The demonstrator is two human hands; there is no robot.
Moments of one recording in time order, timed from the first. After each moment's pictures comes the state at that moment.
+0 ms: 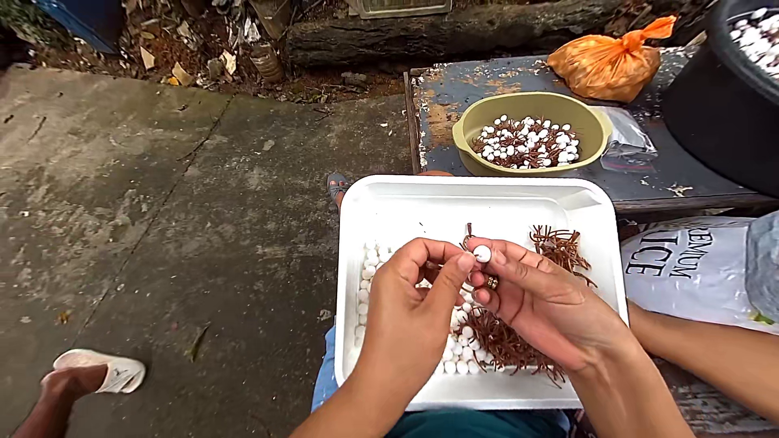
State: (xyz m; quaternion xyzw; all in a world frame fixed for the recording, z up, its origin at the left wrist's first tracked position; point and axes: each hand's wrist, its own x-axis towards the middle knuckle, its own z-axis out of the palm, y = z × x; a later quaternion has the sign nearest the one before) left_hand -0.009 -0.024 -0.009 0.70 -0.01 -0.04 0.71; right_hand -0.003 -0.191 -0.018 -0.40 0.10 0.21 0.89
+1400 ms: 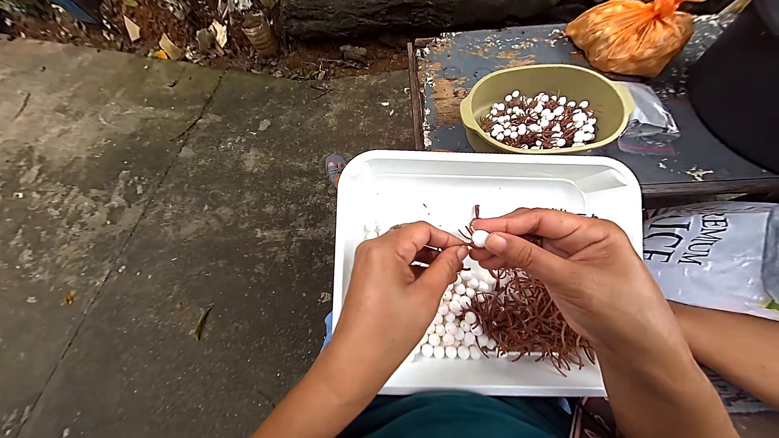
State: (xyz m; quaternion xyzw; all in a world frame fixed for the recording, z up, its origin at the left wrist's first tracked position) left_hand 0.001 -0.005 -0.006 0.80 -0.07 -0.05 0.60; right_hand 0.002 -0.196 -0.012 -0.72 -0.06 0.02 0.69
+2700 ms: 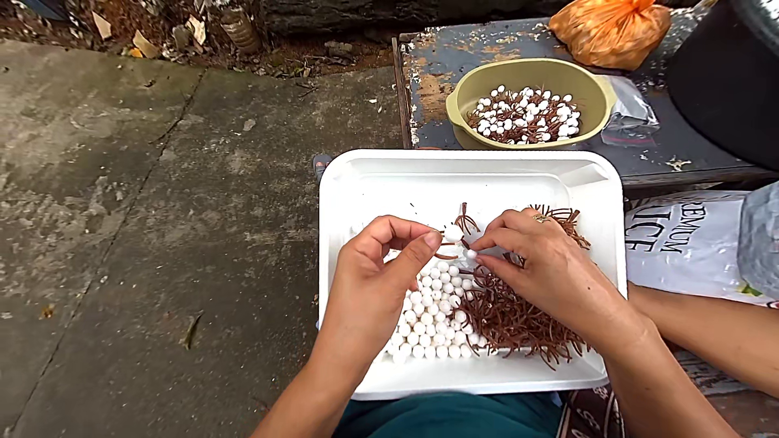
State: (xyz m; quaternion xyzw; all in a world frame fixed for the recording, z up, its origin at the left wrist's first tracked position) left_hand 0.003 -0.006 -0.020 0.66 0.02 -0.07 0.74; right_hand 0.009 -0.232 -0.057 -0.94 -0.21 -0.06 0.25
